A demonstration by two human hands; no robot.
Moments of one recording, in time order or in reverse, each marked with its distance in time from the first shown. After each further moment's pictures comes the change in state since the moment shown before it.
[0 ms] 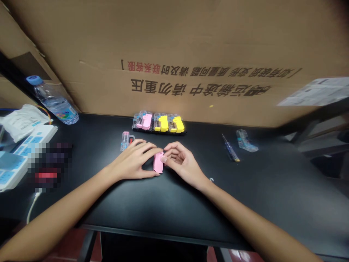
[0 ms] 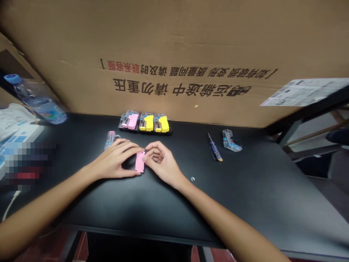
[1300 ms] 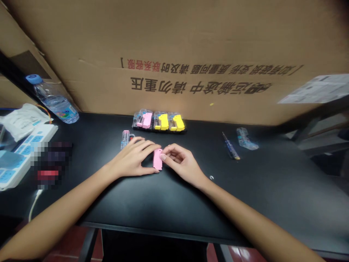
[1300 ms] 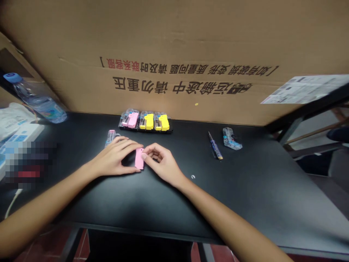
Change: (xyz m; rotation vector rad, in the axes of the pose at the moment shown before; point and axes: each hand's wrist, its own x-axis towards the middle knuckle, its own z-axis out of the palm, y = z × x) left_hand -0.002 -0.004 0.001 -0.003 0.005 -0.022; right_hand -0.001 0.007 0.001 -0.058 -0.032 -0.101
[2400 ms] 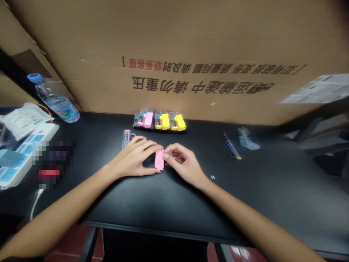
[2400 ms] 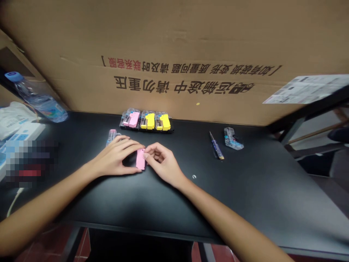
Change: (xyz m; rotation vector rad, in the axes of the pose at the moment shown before) left_hand 0.001 0.003 -0.003 0.009 0.014 0.024; right_hand -0.003 -0.005 0.001 -0.050 0.038 0.004
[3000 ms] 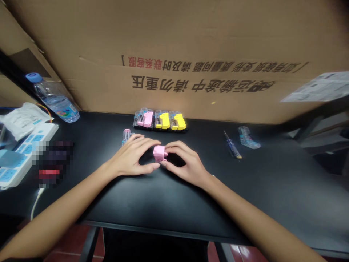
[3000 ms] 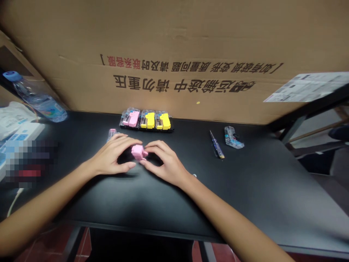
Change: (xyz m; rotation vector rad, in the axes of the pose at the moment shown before) left_hand -0.001 0.002 -0.010 -0.147 0.039 -0.072; right_hand 0.002 -0.008 -0.016 -0.510 -0.052 -0.470
